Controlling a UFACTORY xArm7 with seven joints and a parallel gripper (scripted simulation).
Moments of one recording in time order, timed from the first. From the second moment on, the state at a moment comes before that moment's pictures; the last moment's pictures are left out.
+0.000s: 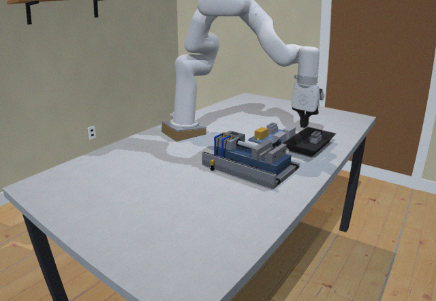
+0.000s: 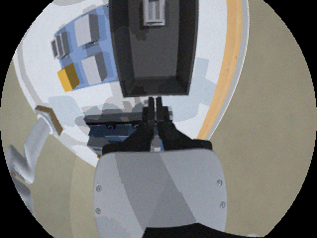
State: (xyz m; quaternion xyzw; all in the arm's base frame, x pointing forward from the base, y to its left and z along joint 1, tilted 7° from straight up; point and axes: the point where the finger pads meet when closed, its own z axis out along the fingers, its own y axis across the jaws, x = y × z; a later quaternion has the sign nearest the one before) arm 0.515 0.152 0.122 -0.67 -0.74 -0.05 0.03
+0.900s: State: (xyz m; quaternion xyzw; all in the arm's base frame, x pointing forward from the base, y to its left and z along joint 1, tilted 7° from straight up) arm 0.515 0.152 0.121 -0.67 -0.74 -0.05 0.03
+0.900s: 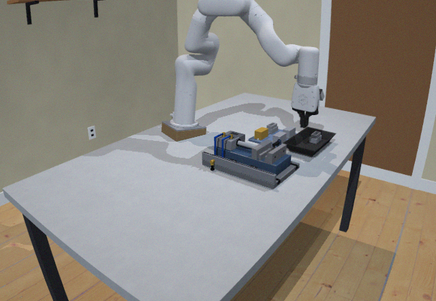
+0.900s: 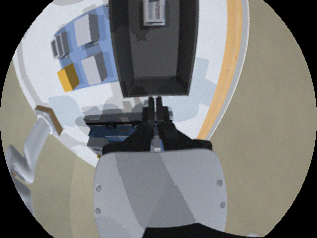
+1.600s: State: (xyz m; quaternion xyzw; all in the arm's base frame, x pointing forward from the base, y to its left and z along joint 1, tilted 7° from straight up) arm 0.515 0.152 0.123 -0.67 -0.74 -0.05 0.03
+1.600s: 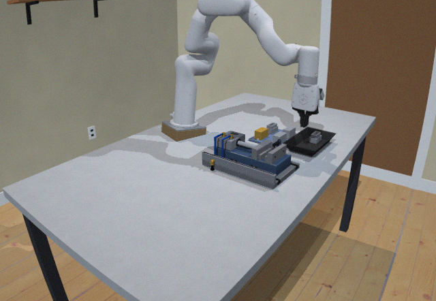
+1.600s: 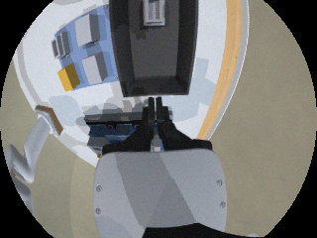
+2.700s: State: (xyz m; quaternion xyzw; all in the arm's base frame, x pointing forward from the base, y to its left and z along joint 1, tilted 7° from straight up) arm 0.514 0.145 0.182 -0.67 -0.74 -0.05 0.03
